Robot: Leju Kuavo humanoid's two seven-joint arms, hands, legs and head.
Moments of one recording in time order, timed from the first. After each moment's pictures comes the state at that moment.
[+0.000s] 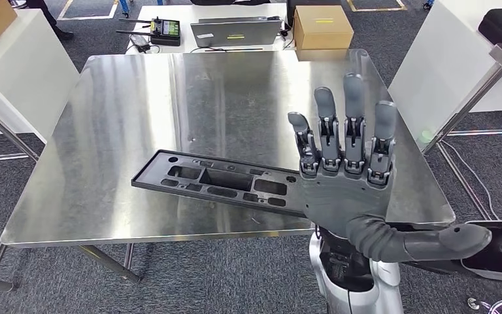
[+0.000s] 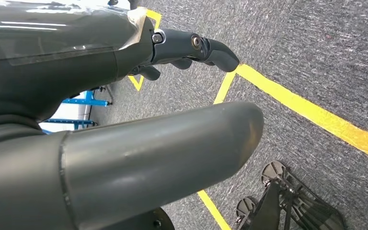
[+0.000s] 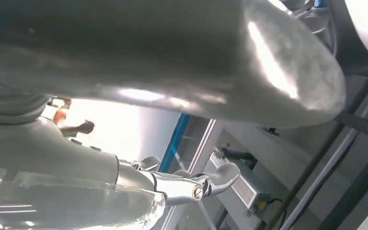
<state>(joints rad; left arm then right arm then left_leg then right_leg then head) -0.17 -0.11 0.84 -0.26 -0.62 0.18 0.44 -0.21 0.16 0.35 -1.74 -0.52 0.59 -0.46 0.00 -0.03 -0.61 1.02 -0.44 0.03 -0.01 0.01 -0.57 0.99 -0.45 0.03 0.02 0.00</state>
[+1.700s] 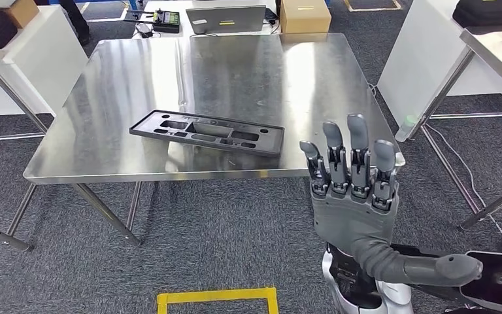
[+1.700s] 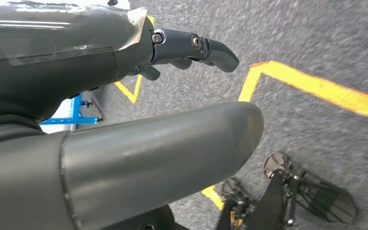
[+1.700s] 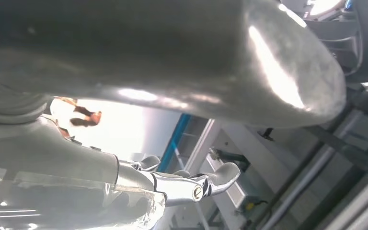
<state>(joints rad) -0.20 -0.10 0.81 -0.27 -0.66 0.09 0.45 -0.11 0.08 0.34 -1.76 -0.44 0.56 -0.56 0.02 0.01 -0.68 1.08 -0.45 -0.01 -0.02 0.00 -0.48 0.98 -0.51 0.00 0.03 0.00</state>
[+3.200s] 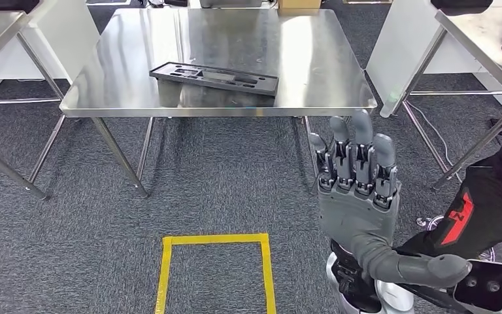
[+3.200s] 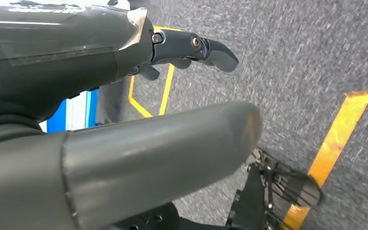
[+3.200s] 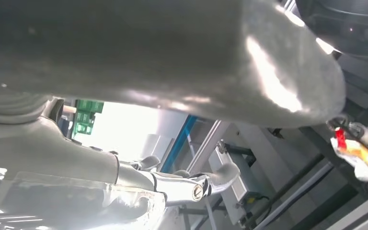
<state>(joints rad) -0.21 -0.11 0.78 -0.27 -0.69 0.08 0.45 -0.08 0.06 0.33 -1.77 -0.34 0.45 -0.60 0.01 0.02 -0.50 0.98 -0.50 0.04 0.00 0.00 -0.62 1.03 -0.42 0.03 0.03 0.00</state>
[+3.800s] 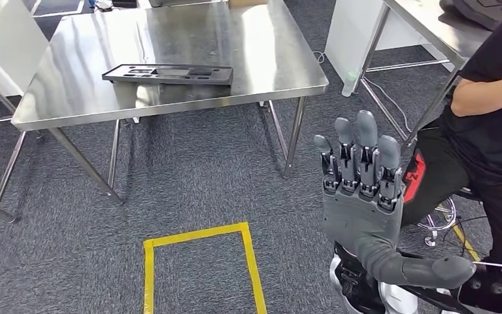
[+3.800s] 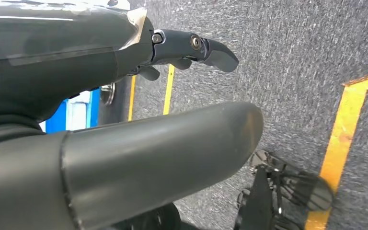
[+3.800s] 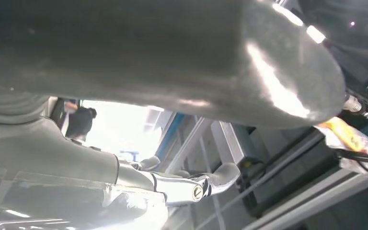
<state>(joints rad) -0.20 -0.11 0.77 -0.27 -0.69 0.08 0.45 -0.06 0.05 0.33 -1.78 -0.34 0.44 -0.61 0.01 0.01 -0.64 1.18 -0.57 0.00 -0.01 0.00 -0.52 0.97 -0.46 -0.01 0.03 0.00</state>
